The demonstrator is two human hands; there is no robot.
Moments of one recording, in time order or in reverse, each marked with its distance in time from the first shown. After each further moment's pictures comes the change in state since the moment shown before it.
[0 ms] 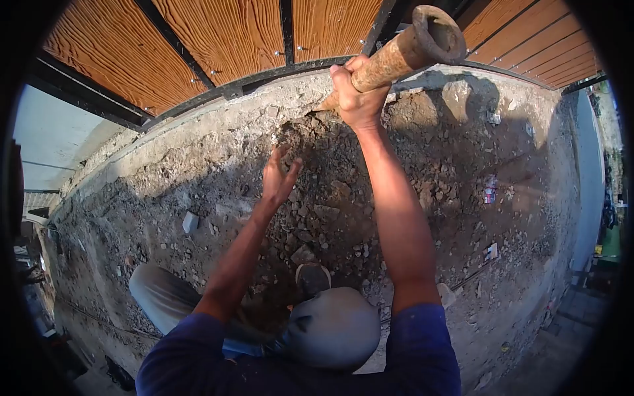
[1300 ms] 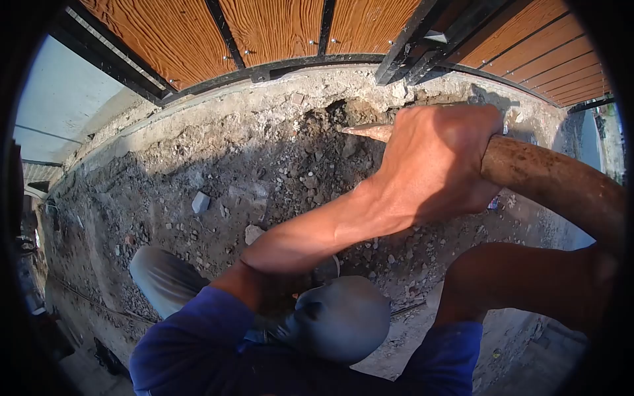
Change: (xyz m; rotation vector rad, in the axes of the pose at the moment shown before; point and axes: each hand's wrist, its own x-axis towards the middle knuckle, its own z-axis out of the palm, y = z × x) left_hand -0.038 0.293 -0.056 -0.464 0.124 0.778; right_hand 0.078 -0.382 -0.101 0.207 -0.512 -0.181
